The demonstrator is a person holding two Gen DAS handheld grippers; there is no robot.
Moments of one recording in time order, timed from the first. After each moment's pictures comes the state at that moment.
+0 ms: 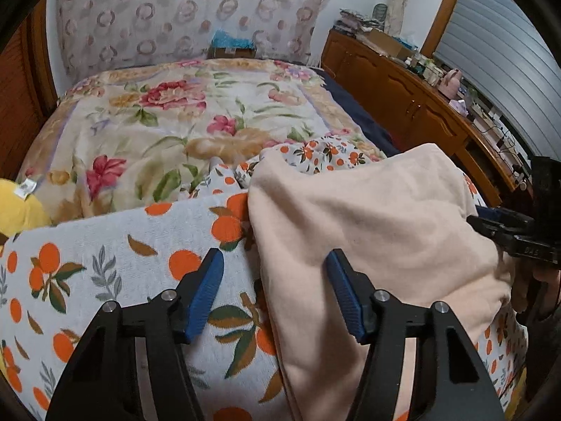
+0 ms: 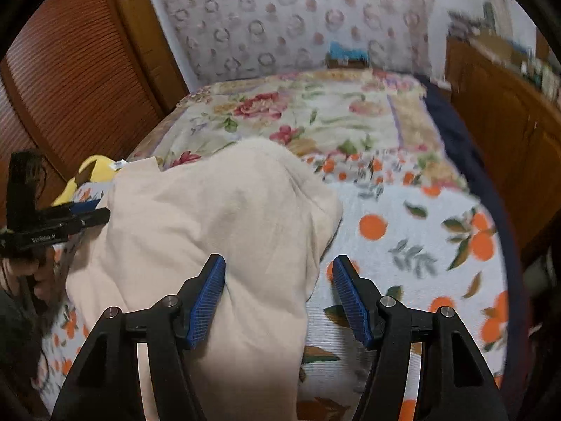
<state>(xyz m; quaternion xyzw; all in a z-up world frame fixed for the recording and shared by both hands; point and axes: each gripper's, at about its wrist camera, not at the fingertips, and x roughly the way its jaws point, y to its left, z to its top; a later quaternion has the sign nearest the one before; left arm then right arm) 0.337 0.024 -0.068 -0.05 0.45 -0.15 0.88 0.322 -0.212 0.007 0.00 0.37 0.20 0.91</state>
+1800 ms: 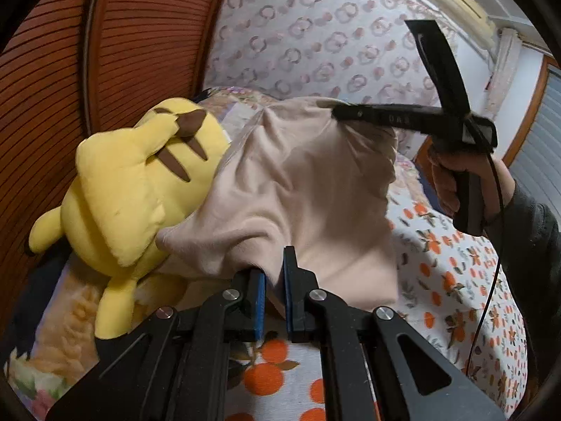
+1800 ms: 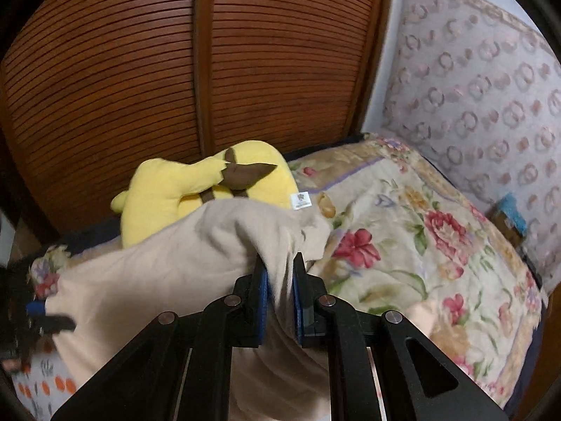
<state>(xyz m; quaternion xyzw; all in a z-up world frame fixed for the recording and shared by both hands) 0.126 0.228 -0.064 -0.19 0.35 0.07 0.92 0.416 0.151 0.055 -0.28 0.23 0.44 0.82</state>
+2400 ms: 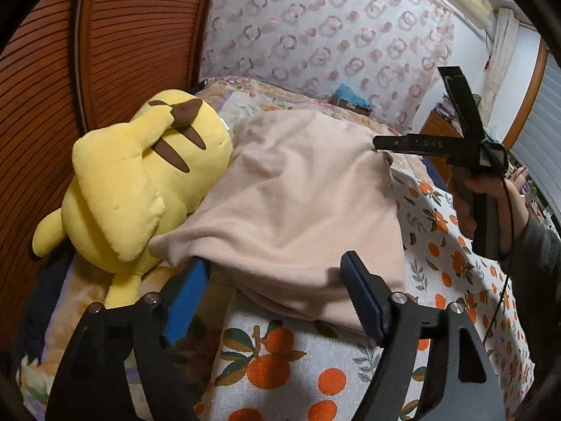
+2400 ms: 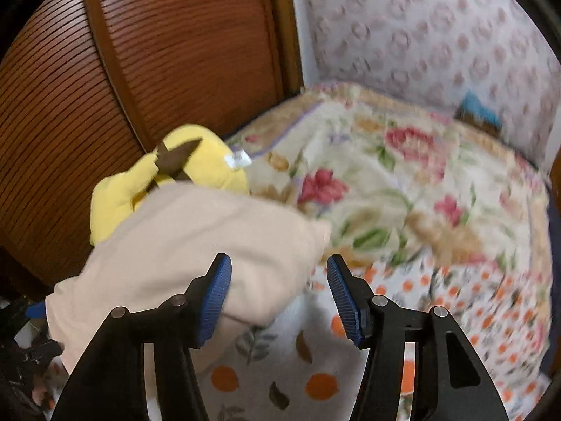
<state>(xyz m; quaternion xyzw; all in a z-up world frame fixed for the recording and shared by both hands) 0.131 0.222 -0.066 -0.16 0.37 0.06 0.91 0.423 0.093 0.010 -0.14 0.34 0.36 0.86</state>
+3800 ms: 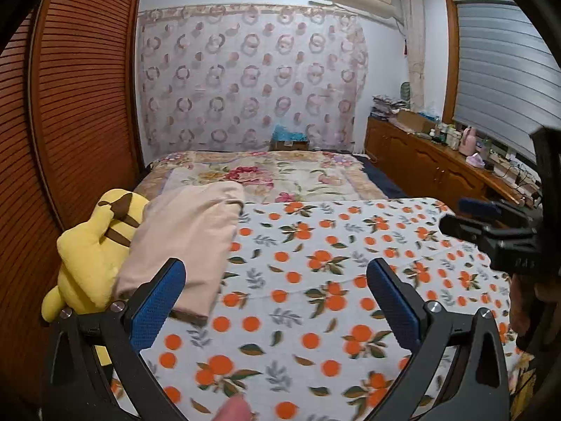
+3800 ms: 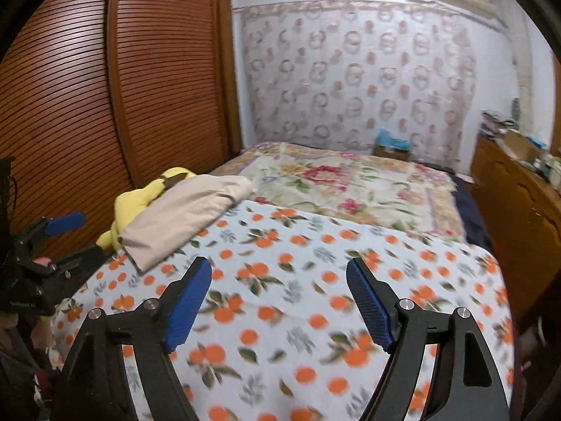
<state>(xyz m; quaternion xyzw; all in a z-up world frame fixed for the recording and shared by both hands) 0.056 0.050 0.032 -0.03 0.26 -0.01 0.96 0.119 -0.130 0.026 -0.07 0.20 0.26 0.94</state>
